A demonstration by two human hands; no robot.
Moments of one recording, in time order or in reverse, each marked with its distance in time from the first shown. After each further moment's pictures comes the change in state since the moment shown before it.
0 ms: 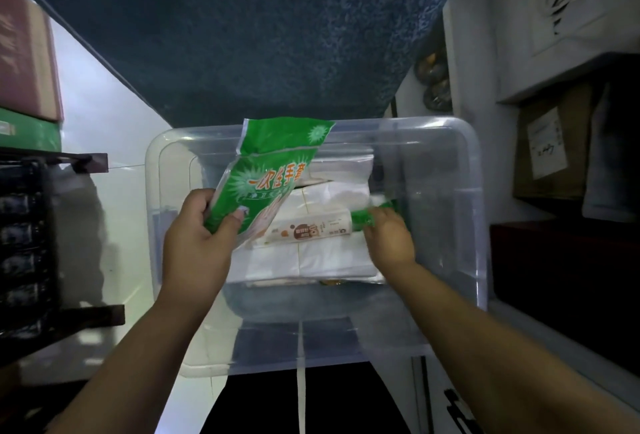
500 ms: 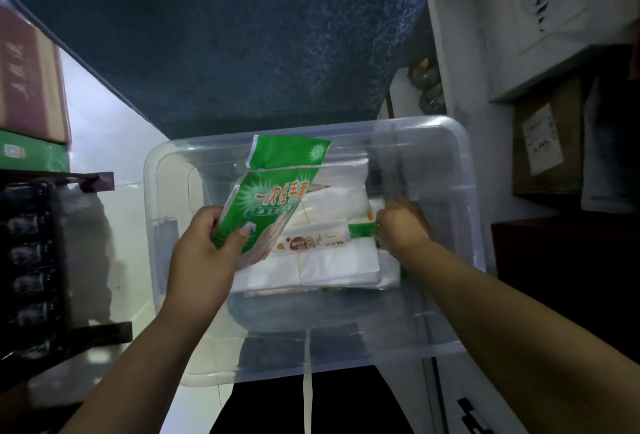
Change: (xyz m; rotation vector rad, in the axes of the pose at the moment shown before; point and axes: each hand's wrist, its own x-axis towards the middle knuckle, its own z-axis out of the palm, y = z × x) left_hand -0.009 -0.001 0.002 0.031 -0.084 -0.024; right_hand 0.025 0.016 -0.026 -0.321 -0.096 -0.051
